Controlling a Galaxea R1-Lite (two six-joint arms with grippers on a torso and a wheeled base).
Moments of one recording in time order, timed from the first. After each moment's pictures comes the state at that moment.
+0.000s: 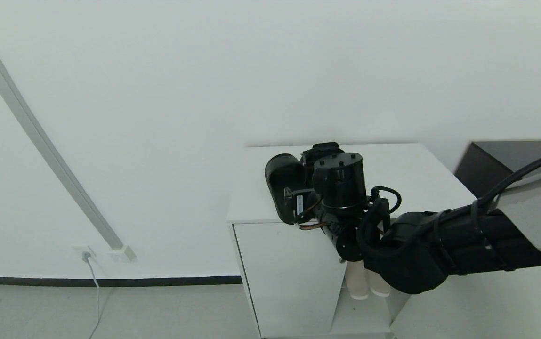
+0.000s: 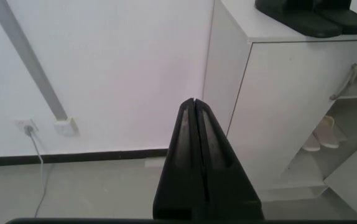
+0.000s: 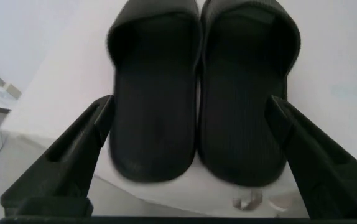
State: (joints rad) left arm 0.00 0.00 0.00 0.00 0.00 0.00; right arm 0.84 2.05 -1.28 -0.57 -0.62 0.15
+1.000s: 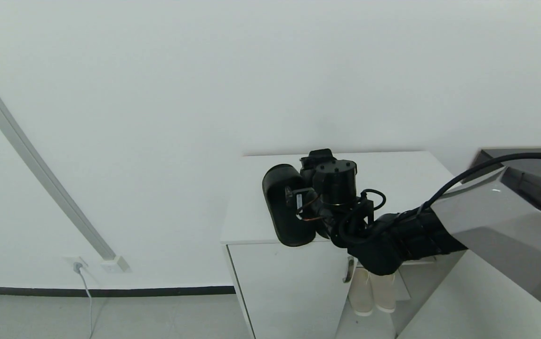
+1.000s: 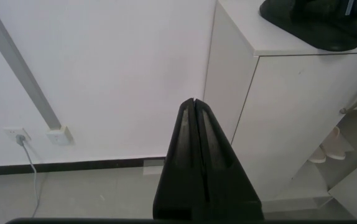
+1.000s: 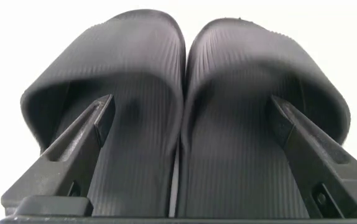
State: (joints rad) left arm 0.00 0.00 0.00 0.00 0.00 0.00; right arm 0.75 2.23 -1.40 -0.69 -0.51 0.07
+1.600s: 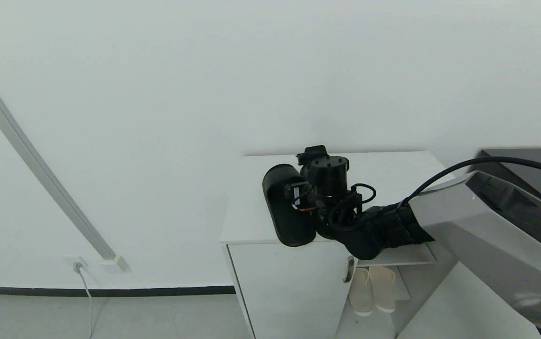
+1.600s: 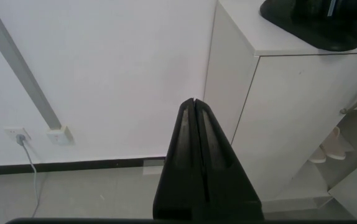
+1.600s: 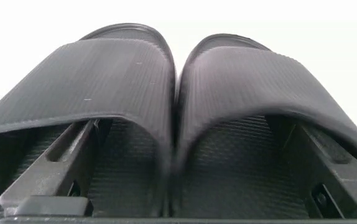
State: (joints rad) left arm 0.00 0.00 0.00 0.00 0.00 0.00; right arm 0.71 2.34 -1.57 -0.65 -0.50 0.03
